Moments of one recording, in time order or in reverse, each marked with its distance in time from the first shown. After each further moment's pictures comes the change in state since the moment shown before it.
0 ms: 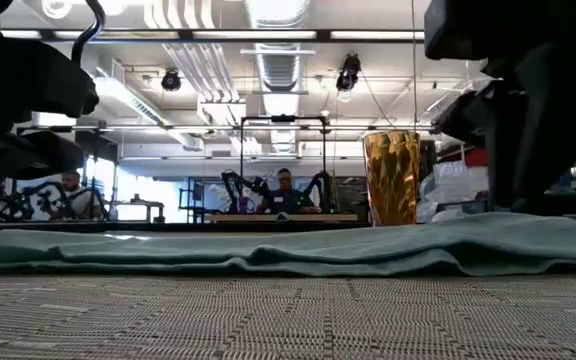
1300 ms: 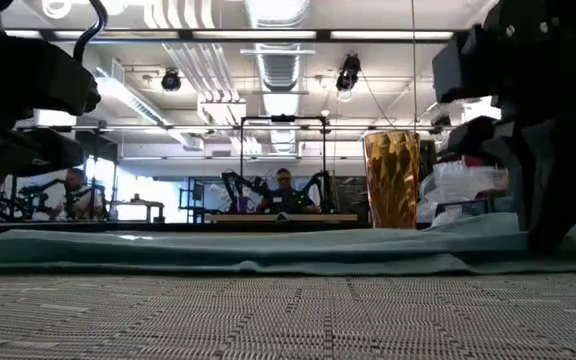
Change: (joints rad) left arm 0.000 -0.024 0.022 -0.039 -0.001 -0.032; right arm 0.008 0.065 0.057 -0.207 0.007 -0.028
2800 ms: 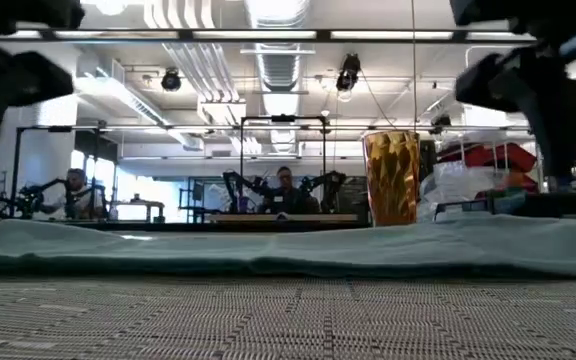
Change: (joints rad) left arm -0.065 -0.104 0.133 -0.252 -0.196 -0.047; right arm 0.016 -0.011 0.180 -0.217 -0.052 -0.079
